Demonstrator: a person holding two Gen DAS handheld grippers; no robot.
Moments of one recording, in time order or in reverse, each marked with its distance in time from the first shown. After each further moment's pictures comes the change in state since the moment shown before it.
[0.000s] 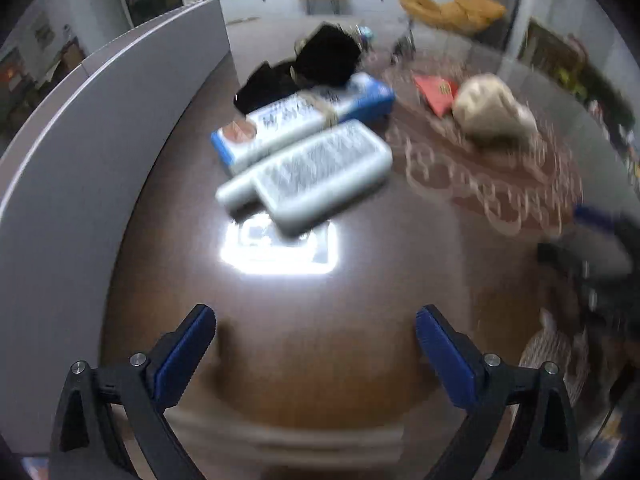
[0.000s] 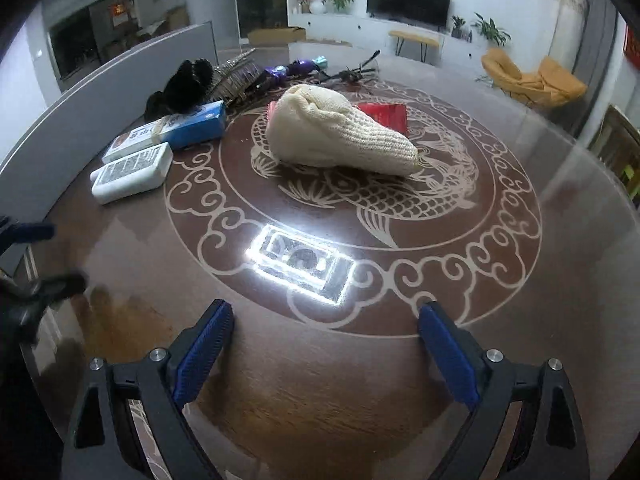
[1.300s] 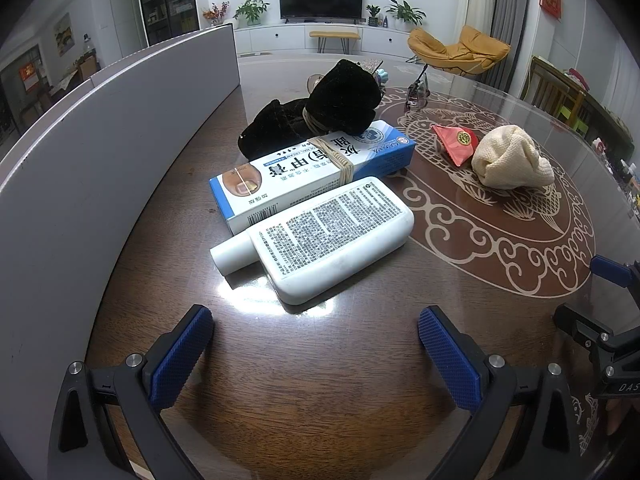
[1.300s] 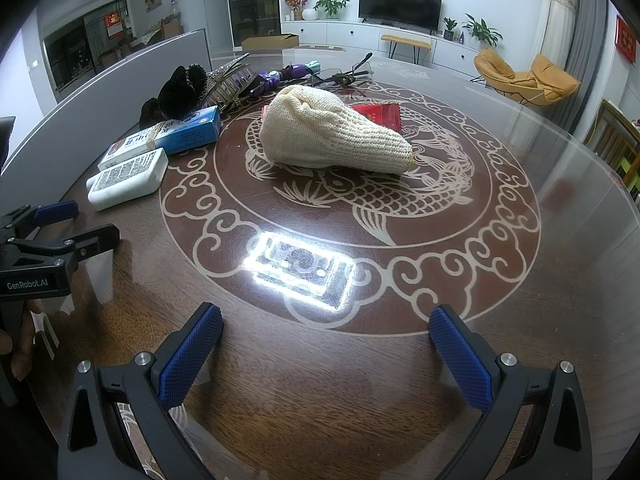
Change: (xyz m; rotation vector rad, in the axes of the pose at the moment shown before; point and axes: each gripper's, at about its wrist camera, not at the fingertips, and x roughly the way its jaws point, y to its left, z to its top) left arm 0.021 0.008 0.017 -0.033 -0.145 0.007; right arm 0.006 0.003 -0.001 0.024 -0.017 -0.010
